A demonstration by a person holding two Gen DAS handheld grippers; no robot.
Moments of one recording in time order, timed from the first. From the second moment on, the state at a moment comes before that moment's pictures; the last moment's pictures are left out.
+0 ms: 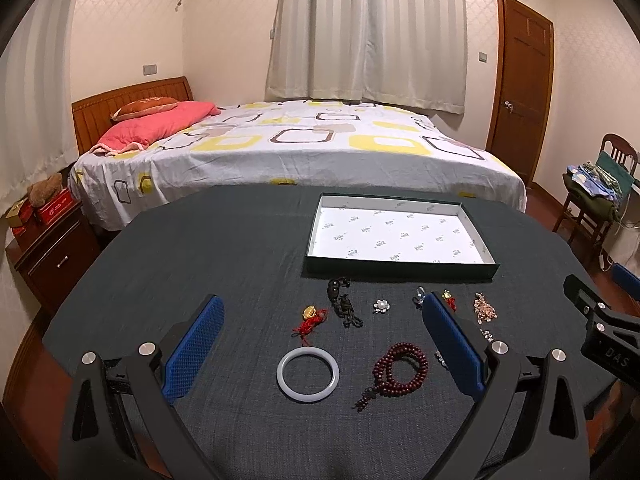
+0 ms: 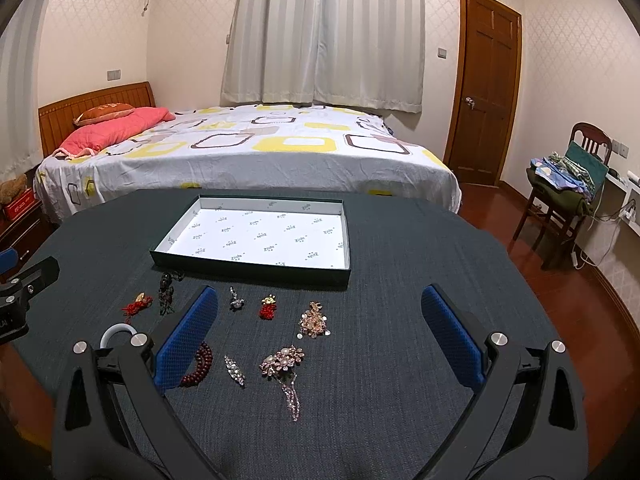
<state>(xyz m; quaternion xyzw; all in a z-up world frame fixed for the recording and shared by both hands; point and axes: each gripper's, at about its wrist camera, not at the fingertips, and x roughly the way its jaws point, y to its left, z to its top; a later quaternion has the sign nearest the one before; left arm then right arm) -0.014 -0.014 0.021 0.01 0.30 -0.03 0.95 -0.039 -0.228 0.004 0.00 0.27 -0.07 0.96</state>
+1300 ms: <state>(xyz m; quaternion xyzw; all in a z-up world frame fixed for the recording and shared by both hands) -0.015 -0.002 0.014 0.00 0.30 -0.03 0.95 -0.041 -0.227 0.003 0.00 0.27 -0.07 0.96</state>
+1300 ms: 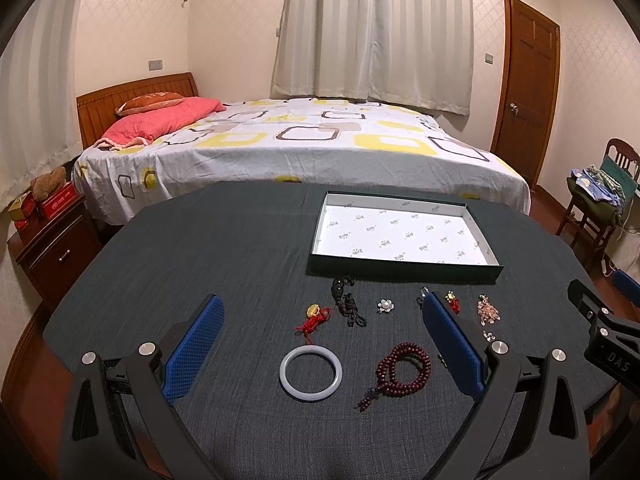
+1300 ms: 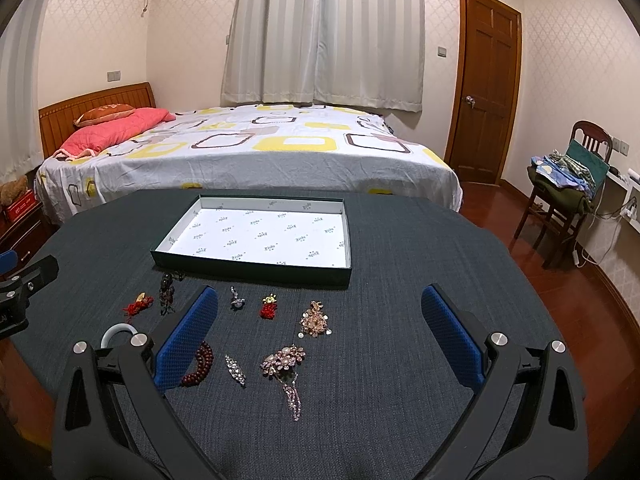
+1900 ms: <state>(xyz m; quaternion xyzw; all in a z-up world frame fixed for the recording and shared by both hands) -0.015 0.000 0.012 0.00 0.30 -0.03 0.95 -0.041 -0.226 -0.002 0.00 0.27 -0.07 0.96</state>
